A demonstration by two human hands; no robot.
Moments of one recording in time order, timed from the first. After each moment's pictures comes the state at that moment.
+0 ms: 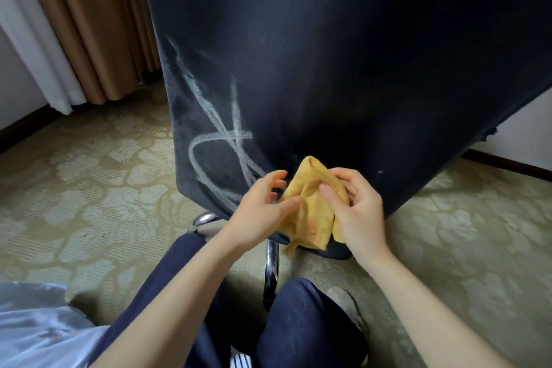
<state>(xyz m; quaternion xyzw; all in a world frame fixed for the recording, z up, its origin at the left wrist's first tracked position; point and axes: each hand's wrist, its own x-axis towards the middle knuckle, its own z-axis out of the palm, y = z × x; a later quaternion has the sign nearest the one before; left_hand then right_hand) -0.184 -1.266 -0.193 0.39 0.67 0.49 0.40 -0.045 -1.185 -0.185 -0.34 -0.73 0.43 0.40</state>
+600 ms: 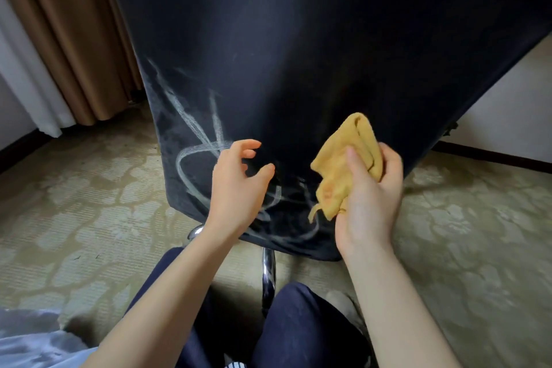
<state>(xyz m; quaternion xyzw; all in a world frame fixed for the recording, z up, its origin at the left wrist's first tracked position) -0.176 -1.265 -0.151 0.34 0.72 0.58 0.18 -0.050 -1.215 -0.123 -0.41 -0.43 0.54 0.60</state>
